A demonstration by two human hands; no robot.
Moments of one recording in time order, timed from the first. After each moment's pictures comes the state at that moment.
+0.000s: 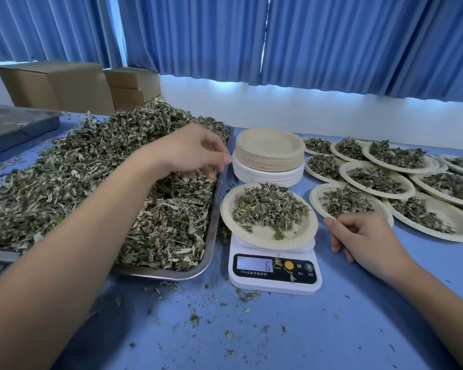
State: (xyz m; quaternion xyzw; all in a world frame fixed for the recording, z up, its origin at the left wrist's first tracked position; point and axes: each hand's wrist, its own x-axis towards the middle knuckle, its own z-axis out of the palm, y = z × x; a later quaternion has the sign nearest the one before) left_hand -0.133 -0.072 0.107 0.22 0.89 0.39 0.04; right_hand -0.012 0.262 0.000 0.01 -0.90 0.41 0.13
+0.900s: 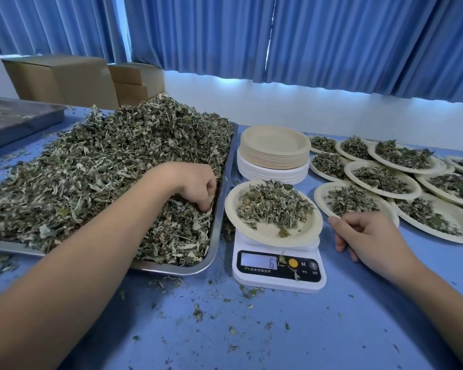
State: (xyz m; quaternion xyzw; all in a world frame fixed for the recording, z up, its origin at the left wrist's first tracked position) left_hand -0.142 -0.067 0.068 0.20 0.96 0.05 0.17; right_hand -0.014 0.262 -0.001 0.01 -0.91 0.40 0.13
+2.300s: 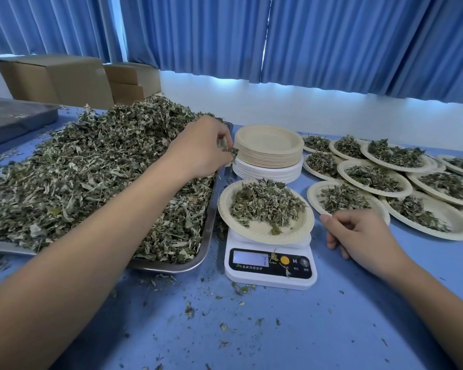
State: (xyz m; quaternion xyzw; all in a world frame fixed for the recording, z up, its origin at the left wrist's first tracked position) left_hand -0.113 -0.039 0.102 0.17 0.93 0.29 -0.16; right_hand -0.012 0.262 0.000 0.02 -0.90 0.41 0.13
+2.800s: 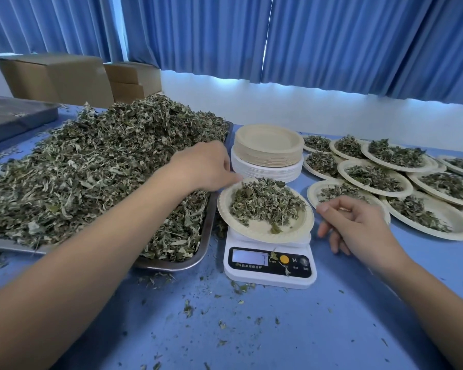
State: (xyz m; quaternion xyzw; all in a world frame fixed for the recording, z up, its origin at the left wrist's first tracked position) left_hand -0.110 -0.031 0.085 0.15 0.97 0.17 -0.03; right_hand -0.018 0.250 0.003 -0.02 -0.82 0.56 0.12
